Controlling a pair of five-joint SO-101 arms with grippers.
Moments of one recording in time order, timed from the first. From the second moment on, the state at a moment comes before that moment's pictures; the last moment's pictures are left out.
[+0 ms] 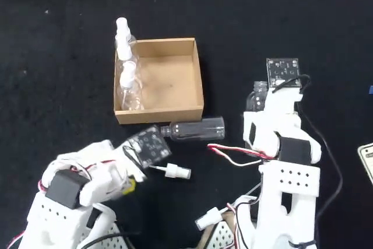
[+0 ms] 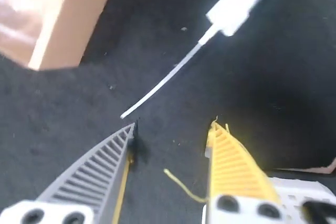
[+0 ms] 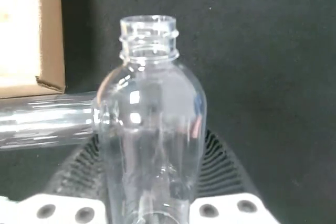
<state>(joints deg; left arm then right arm) 17.3 -76.9 58.6 89.8 -41.9 9.5 -55.5 54.2 66.1 7.3</state>
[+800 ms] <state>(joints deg) 29.5 -76.7 64.7 85.1 -41.9 8.9 -55.5 54.2 66.0 7.3</state>
